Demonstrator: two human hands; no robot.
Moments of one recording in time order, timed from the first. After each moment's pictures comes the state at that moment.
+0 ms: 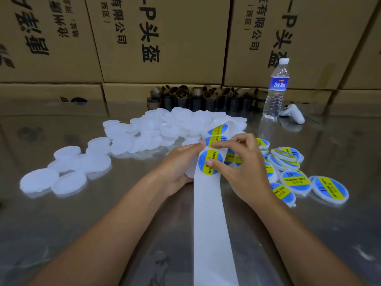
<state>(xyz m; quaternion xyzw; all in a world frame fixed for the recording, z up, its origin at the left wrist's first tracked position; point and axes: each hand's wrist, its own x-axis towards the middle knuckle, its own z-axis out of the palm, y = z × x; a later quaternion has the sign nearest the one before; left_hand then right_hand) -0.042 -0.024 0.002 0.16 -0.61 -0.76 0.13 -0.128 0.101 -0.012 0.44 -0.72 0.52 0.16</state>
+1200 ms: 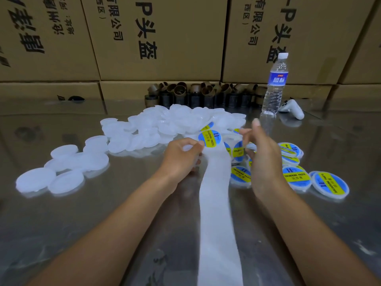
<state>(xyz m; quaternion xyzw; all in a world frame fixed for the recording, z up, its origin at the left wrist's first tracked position) -0.055 -0.018 -0.003 0.25 -0.70 -0.60 0.29 -0.127 0.108 0.012 0.23 -0.62 0.75 -0.02</state>
